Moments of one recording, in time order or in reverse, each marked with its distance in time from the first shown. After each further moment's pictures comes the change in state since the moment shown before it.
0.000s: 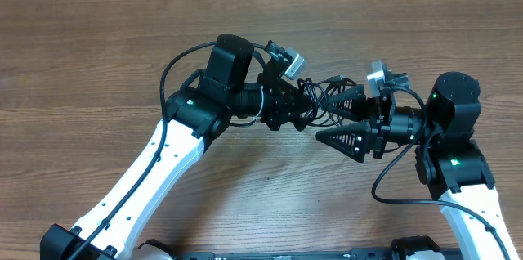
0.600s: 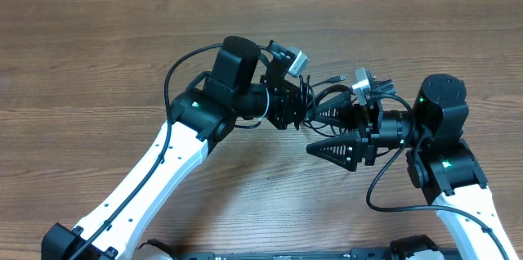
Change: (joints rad) left arm -0.040 0.000 0.000 0.024 -0.059 -0.118; right arm 0.091 0.000 0.000 0.018 0.003 -0.001
